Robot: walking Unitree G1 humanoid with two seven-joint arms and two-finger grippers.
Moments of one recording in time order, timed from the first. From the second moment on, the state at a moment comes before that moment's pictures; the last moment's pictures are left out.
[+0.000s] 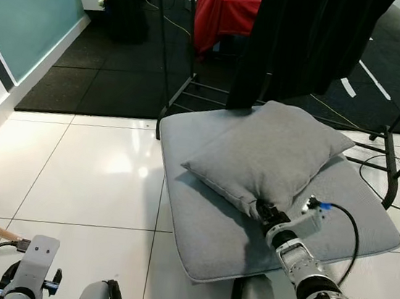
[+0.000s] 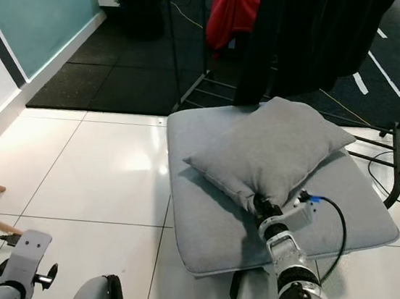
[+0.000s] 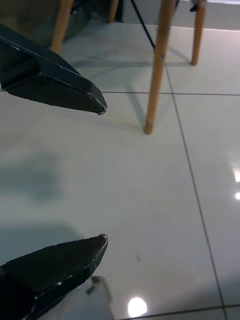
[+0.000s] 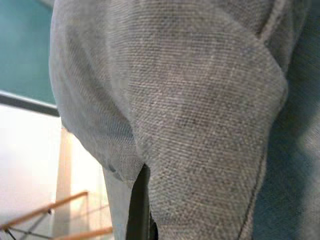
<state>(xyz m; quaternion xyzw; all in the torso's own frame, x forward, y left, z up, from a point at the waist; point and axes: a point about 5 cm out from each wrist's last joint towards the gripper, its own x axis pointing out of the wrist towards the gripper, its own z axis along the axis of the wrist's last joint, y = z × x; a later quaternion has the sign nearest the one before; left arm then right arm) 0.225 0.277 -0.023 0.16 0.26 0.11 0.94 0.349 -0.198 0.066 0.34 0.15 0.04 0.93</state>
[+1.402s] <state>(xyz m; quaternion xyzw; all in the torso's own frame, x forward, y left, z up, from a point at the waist) 0.247 0.255 -0.023 0.11 0.29 0.13 0.94 0.368 -0.193 0.100 0.32 0.12 0.12 0.93</state>
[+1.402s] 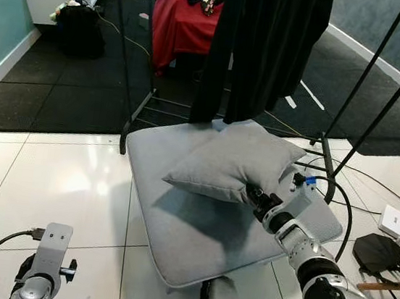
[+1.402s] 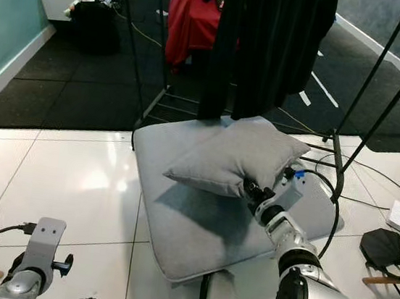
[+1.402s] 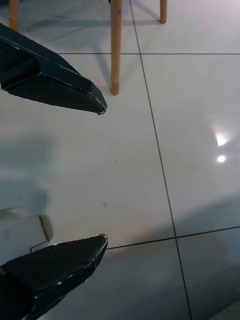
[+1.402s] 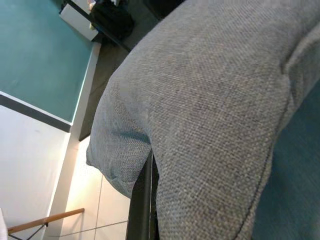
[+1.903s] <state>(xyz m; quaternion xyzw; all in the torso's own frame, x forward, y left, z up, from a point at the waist) 0.247 0.256 -0.023 0.11 0.29 0.13 0.94 0.368 -0.192 0.101 0.32 0.11 0.13 0.93</state>
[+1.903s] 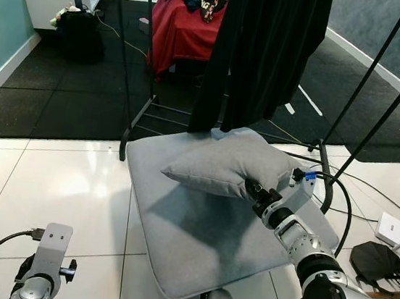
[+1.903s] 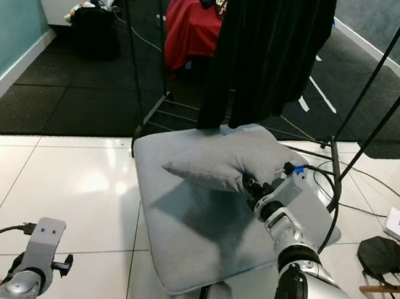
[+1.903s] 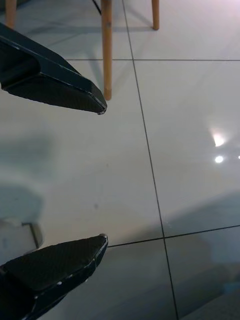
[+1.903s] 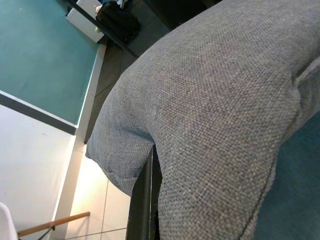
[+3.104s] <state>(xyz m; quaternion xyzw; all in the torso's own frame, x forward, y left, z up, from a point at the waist) 0.247 0.255 -0.023 0.12 0.29 0.13 0.94 0.366 -0.193 0.096 0.31 0.12 0.12 0.93</state>
